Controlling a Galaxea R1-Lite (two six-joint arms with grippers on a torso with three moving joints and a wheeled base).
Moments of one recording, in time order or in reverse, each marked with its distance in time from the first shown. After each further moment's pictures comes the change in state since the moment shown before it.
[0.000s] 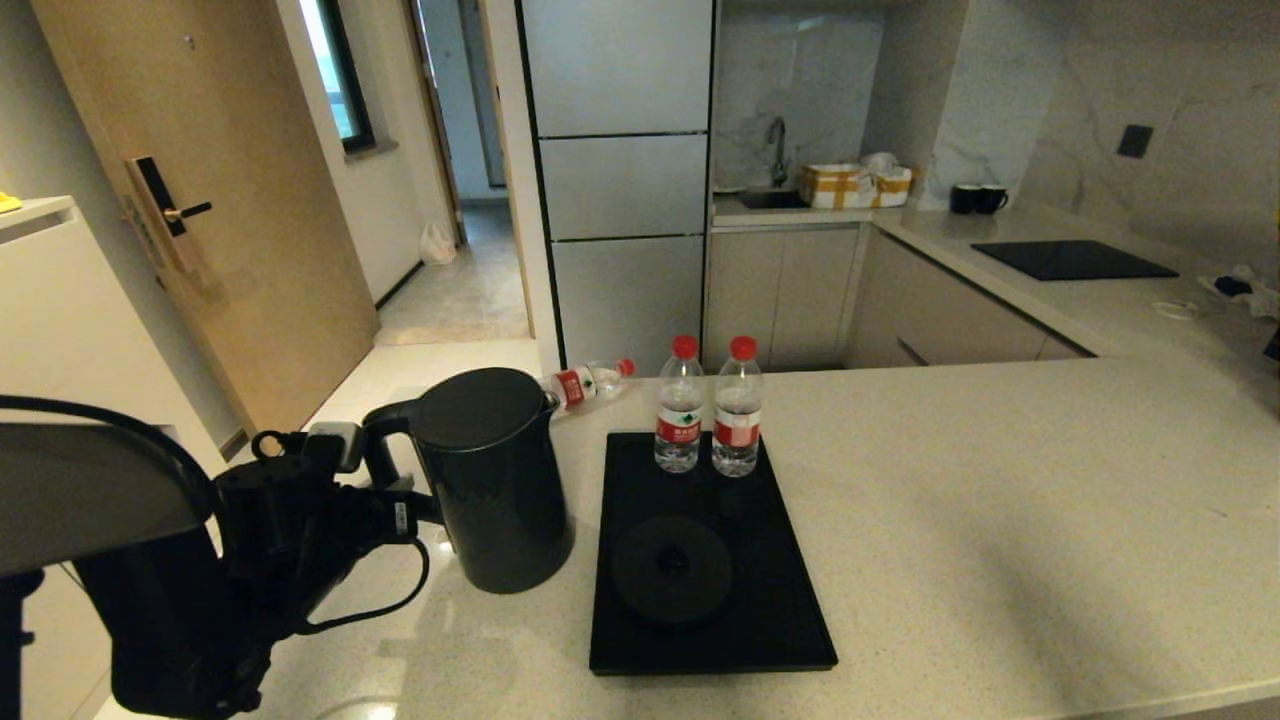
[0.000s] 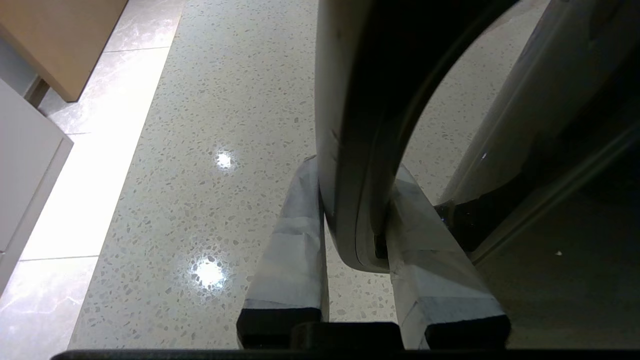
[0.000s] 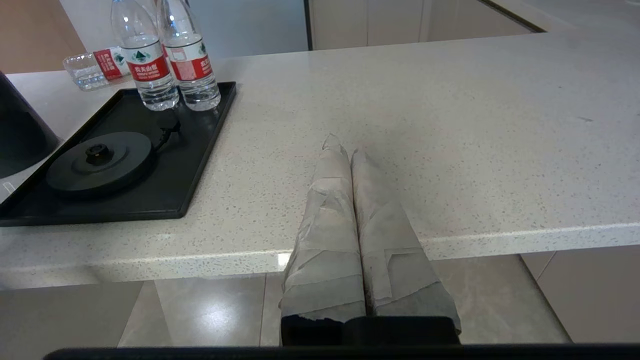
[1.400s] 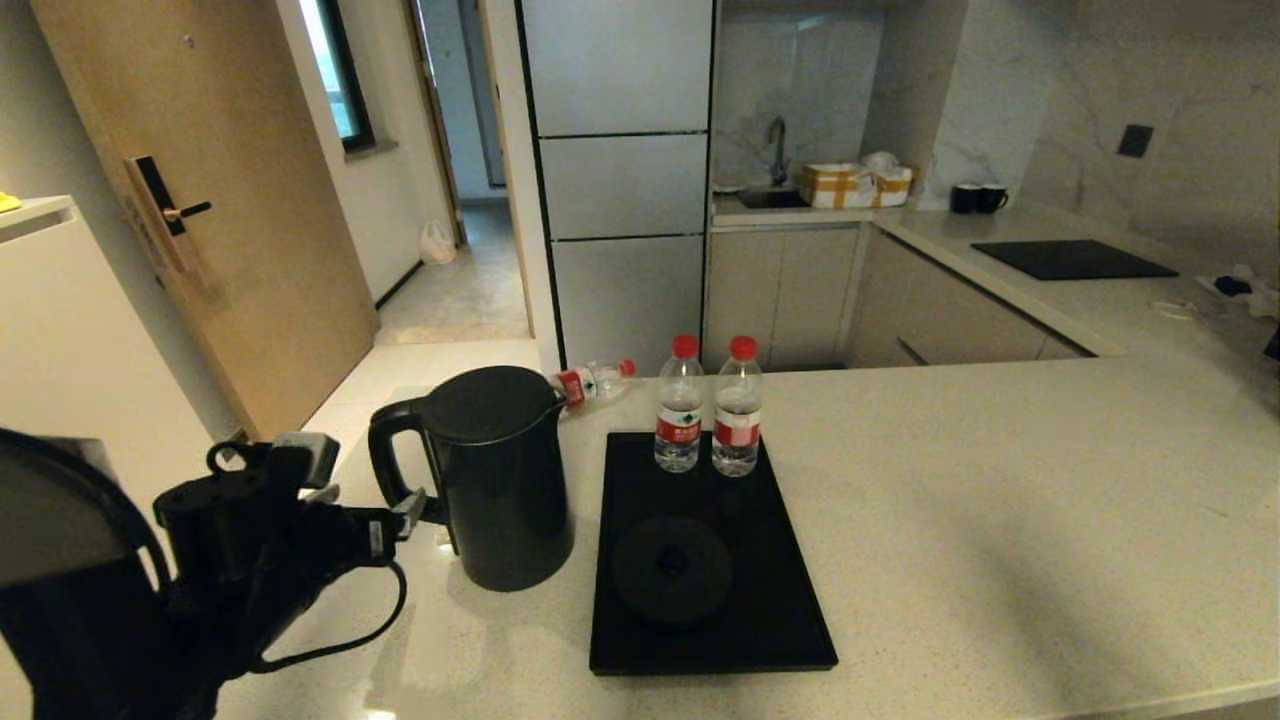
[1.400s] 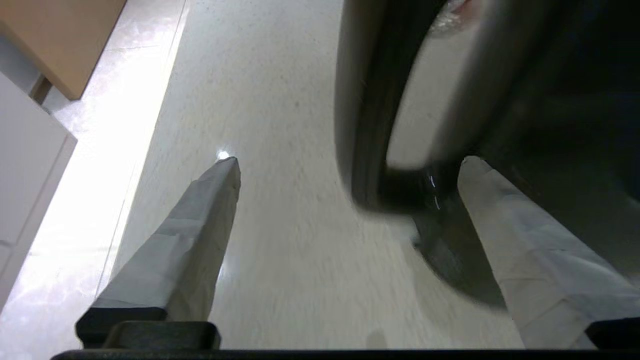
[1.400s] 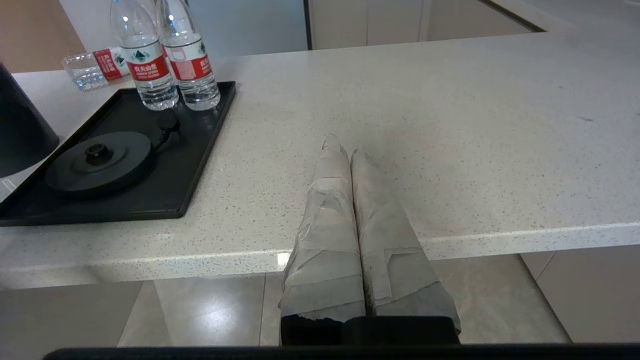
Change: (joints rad) left arm -0.003 -0.150 0.163 -0.027 -0.003 -0.002; right arm 0.000 0.000 0.000 0.000 0.000 0.000
